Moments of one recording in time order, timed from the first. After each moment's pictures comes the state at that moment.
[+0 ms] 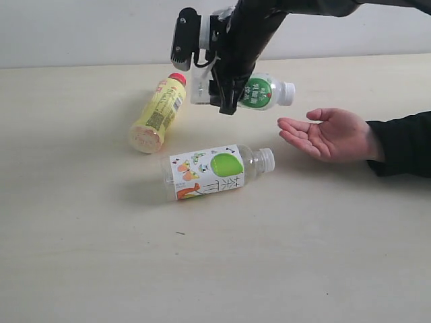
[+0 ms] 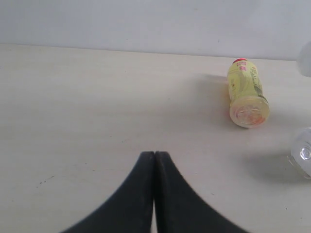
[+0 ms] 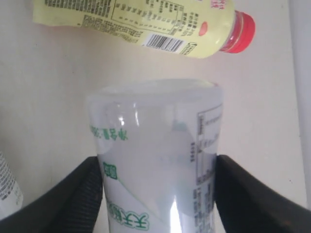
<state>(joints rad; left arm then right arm) -0.15 0.01 0.00 0.18 0.37 -0.26 0.53 2.14 -1.75 0.02 0.75 -0.95</state>
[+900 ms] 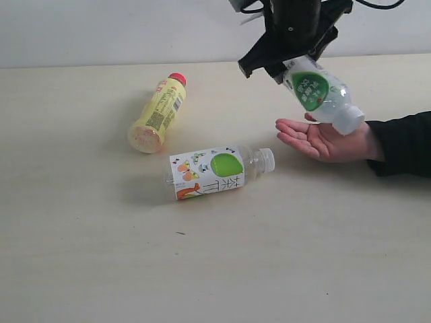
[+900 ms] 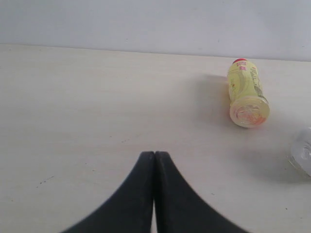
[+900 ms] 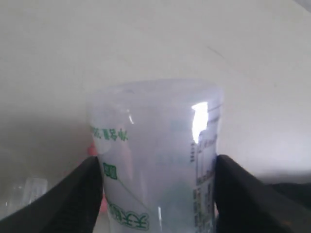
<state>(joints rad) -0.15 0.01 0.00 0.18 0.37 -0.26 0.53 2.03 -1.75 -0.45 1.15 0.25</state>
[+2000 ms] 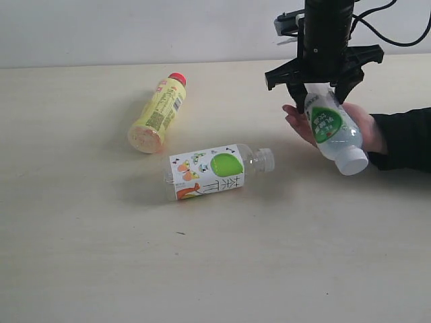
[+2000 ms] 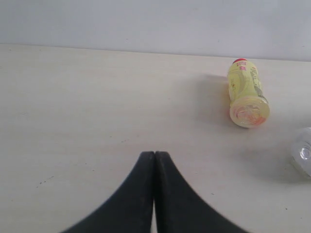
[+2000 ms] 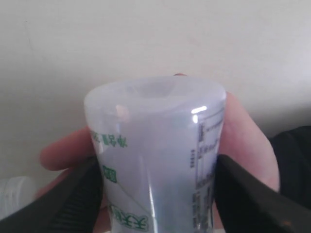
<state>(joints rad) -0.15 0.01 0.00 0.18 0.37 -0.26 0.37 2.12 -1.75 -0.23 1.21 0.35</state>
